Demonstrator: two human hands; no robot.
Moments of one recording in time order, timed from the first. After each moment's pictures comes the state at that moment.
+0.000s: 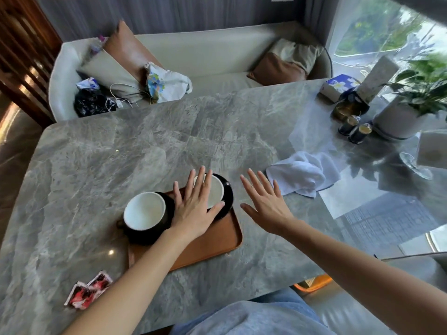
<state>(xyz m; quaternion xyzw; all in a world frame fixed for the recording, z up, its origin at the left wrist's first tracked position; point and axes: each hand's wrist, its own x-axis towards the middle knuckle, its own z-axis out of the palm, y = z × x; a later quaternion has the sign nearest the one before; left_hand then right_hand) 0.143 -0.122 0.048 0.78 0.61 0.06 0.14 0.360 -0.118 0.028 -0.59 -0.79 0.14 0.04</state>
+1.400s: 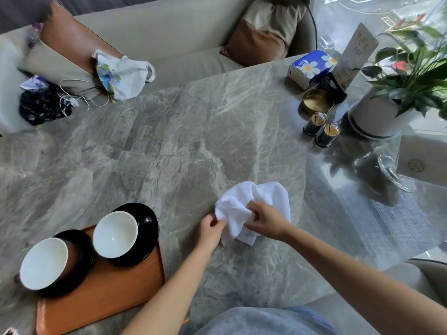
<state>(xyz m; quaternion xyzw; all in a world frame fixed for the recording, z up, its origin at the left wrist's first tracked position) 0.395 -0.052 -0.036 0.33 0.72 0.23 0.56 0.576 -0.036 -0.030 -0.59 -0.66 0.45 0.09</state>
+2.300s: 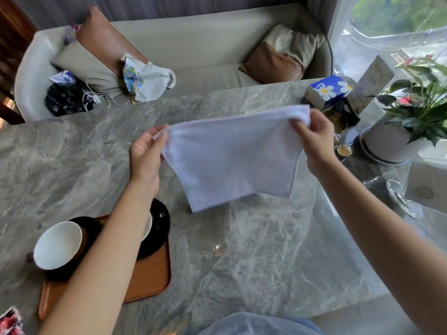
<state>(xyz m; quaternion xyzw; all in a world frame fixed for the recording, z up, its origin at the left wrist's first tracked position) 0.285 0.045 0.124 0.34 0.55 0.60 0.46 0.590 0.078 0.120 -0.57 -0.48 0.37 0.56</state>
